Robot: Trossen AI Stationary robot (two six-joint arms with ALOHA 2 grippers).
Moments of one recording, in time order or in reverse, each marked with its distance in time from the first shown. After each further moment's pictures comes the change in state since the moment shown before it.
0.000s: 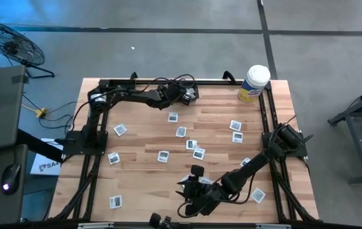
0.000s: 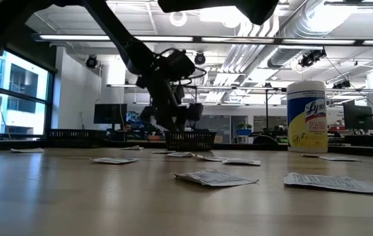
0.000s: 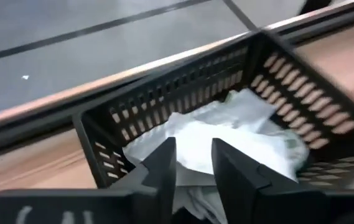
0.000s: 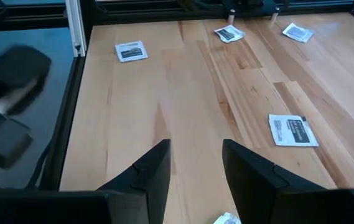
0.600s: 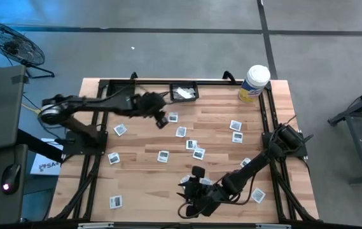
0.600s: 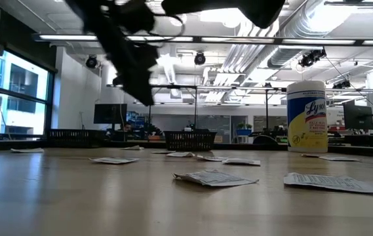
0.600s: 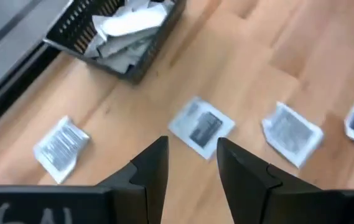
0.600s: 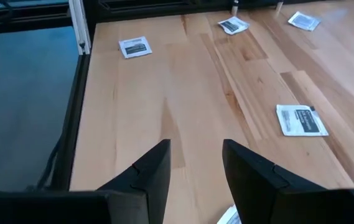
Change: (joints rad) left arm -0.134 -0.571 -0.336 -0.340 0.301 0.318; right arm 0.015 0.001 0.000 -0.015 -0.018 0.056
